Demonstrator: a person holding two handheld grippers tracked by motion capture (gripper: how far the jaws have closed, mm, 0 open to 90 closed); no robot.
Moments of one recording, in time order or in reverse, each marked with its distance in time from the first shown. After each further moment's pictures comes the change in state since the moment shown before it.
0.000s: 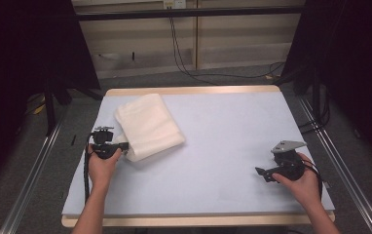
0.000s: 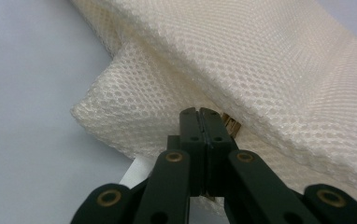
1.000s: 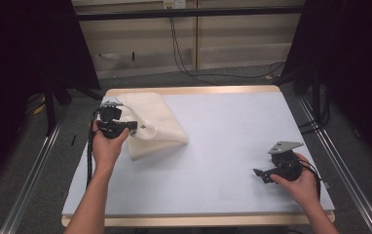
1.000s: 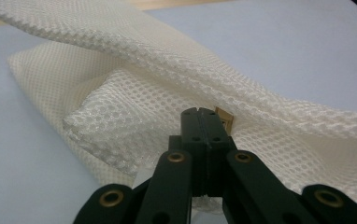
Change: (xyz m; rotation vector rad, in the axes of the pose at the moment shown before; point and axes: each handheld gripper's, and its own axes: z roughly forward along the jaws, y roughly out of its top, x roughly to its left) left arm -0.055 0.067 -0.030 -0.039 -0.053 0.159; right arm 0.005 0.003 0.002 0.016 0.016 -0.026
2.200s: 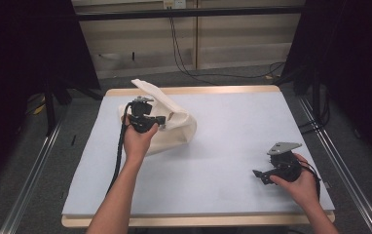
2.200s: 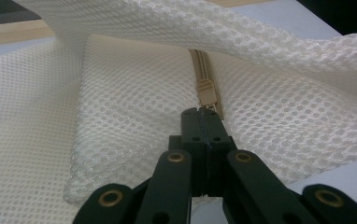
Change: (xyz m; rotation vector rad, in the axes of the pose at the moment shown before) left arm -0.053 0.019 0.055 -0.030 -0.088 0.053; right arm 0.002 0.000 0.001 0.005 0.007 -0.027
